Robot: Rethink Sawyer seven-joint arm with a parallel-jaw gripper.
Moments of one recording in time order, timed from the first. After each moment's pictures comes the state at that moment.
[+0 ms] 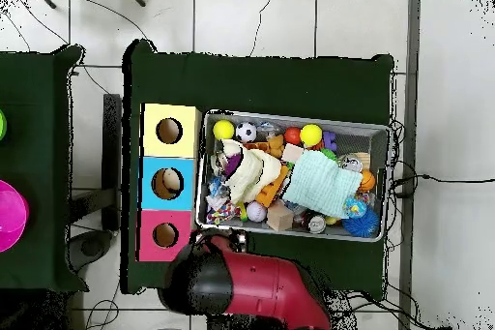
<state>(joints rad) -0.16 -1.05 -0.02 2.13 -0.05 0.45 1.57</state>
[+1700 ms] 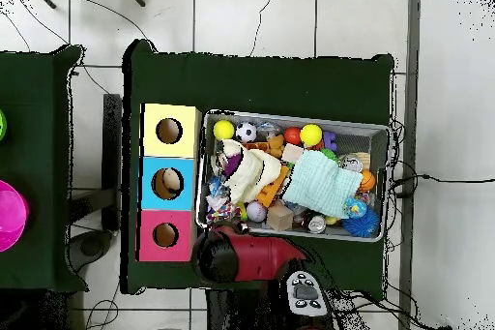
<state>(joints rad) -0.17 -0.63 -0.03 2.05 -0.18 0.11 1.57</state>
